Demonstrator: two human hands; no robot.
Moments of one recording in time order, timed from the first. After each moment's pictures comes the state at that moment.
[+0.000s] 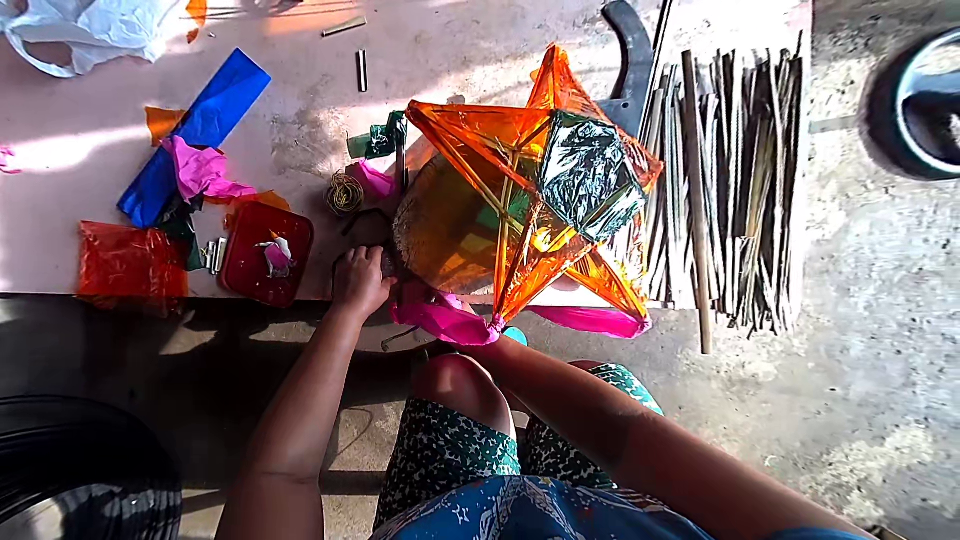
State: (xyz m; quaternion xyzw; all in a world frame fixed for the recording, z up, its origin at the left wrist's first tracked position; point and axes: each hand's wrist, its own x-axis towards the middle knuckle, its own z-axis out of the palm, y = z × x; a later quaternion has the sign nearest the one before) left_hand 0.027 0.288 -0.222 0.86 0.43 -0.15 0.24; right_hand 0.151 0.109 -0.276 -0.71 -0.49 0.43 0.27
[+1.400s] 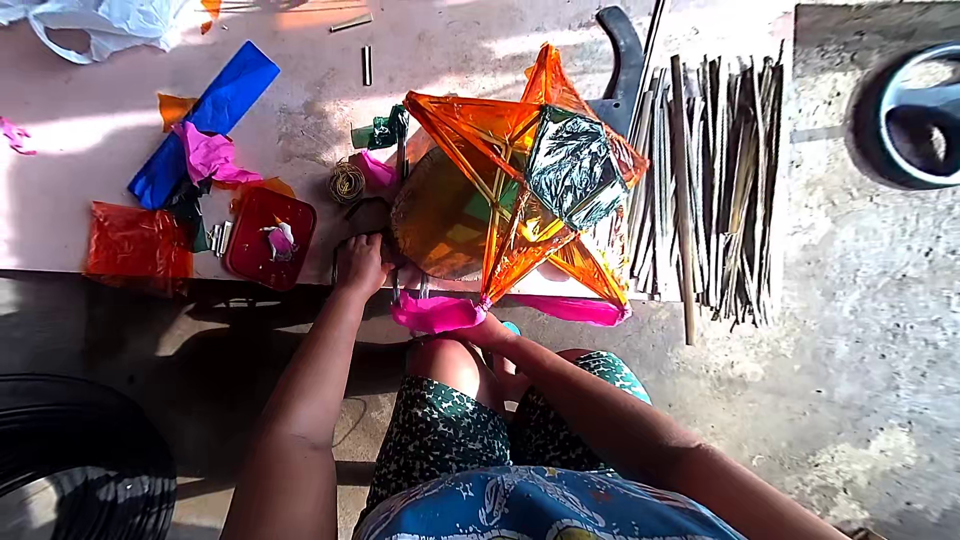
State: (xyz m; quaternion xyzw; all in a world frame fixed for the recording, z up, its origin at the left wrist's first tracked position) left_hand 0.030 0.281 -0.225 0.85 0.45 -0.17 0.23; right_hand 0.180 0.059 -0.279 -0.69 -0.36 0.60 0.18
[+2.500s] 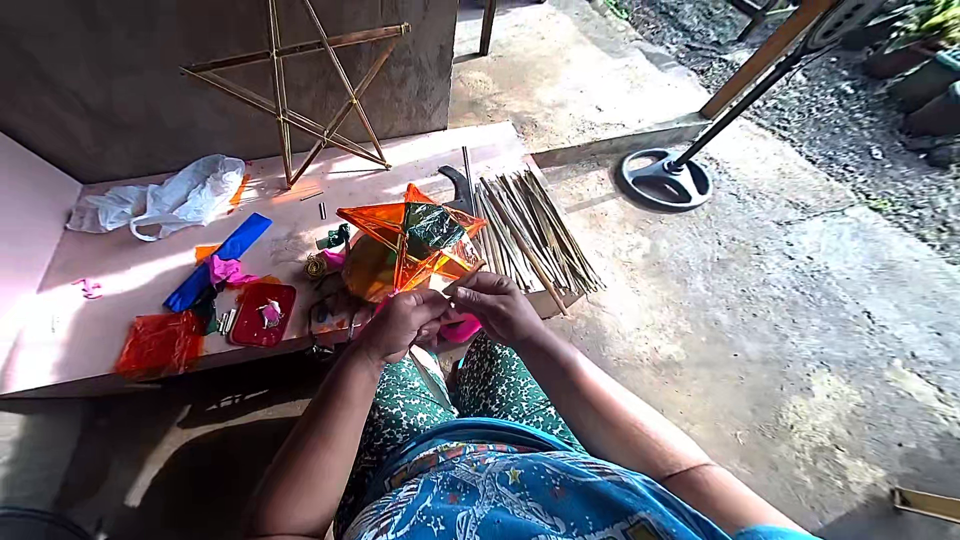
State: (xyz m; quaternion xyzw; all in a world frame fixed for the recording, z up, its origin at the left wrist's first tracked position) left_hand 0.045 0.032 0.034 0.59 0.16 0.01 0.79; right_hand 0.187 -0.097 -0.004 -0.45 -0.34 0.41 0.72
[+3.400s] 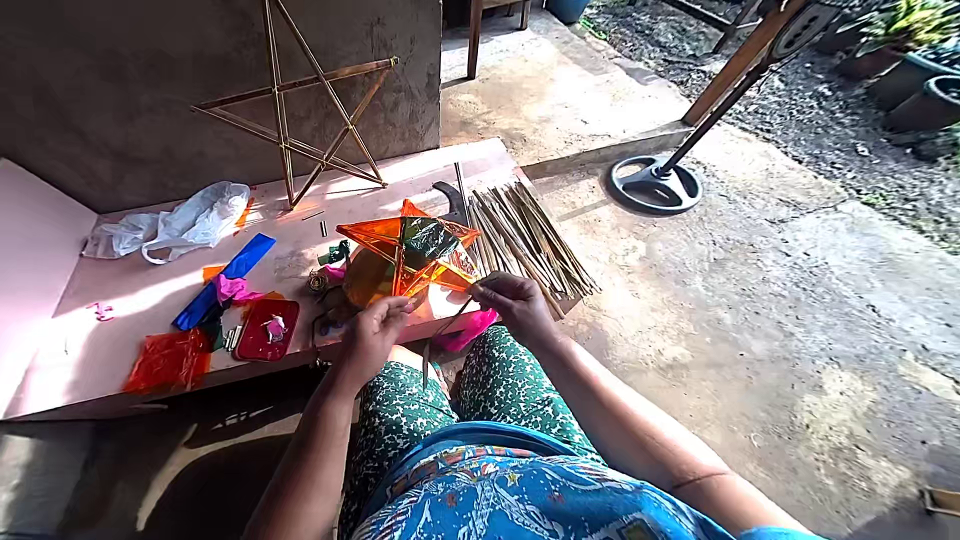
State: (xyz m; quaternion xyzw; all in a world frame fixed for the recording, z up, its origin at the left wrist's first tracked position) left_hand 0.006 0.030 0.042 0.81 0.23 0.14 0.52; right_hand 0.202 -0.129 -0.004 -0.60 -0.38 0.23 0.67
